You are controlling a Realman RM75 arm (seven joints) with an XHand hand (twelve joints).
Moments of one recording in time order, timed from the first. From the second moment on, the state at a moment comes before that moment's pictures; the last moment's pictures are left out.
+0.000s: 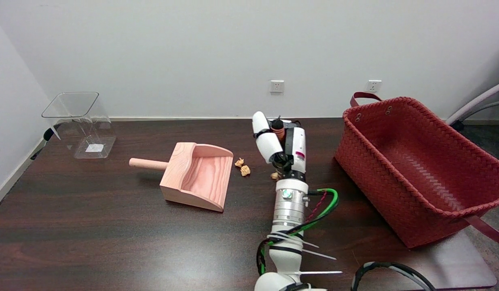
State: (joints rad) arm 0.17 -1.62 -2.31 1.03 1.21 1.42 0.37
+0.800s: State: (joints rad) arm 0.21 -1.64 -2.30 1.10 1.08 1.45 0.36
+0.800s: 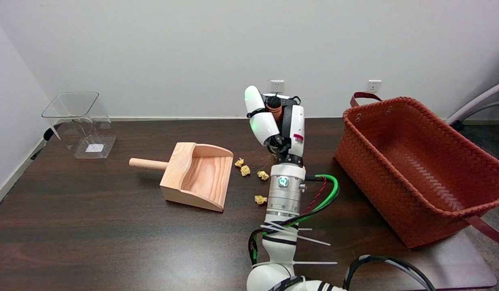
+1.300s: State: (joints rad) arm 0.23 -1.56 -2.25 1.08 1.06 1.42 0.24
